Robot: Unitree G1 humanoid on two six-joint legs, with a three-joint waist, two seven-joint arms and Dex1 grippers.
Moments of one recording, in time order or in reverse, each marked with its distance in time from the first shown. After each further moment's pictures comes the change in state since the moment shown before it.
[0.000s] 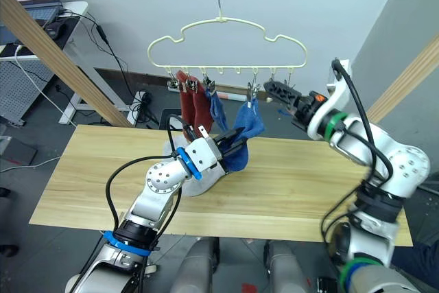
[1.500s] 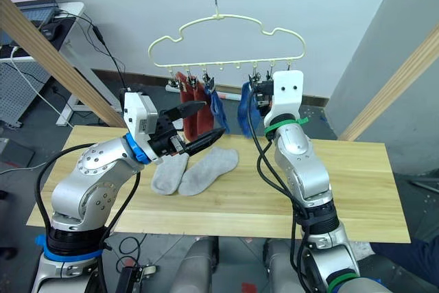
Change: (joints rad) left arm 0.019 0.224 0.267 -0.492 -0.542 0.780 -0.068; right arm 0.021 0.305 0.523 0.145 -1.437 -0.767 0.285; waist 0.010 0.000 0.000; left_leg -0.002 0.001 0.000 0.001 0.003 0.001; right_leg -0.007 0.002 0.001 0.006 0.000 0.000
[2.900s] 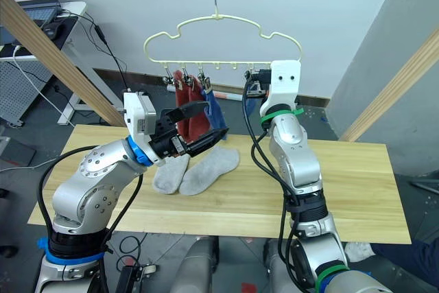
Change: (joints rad) left arm 0.007 -0.019 0.000 -0.033 -0.062 0.019 0.026; right arm -0.079 0.094 -0.060 0.115 -0.057 -0.080 0.057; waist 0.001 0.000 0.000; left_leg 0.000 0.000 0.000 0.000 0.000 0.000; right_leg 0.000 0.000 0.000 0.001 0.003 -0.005
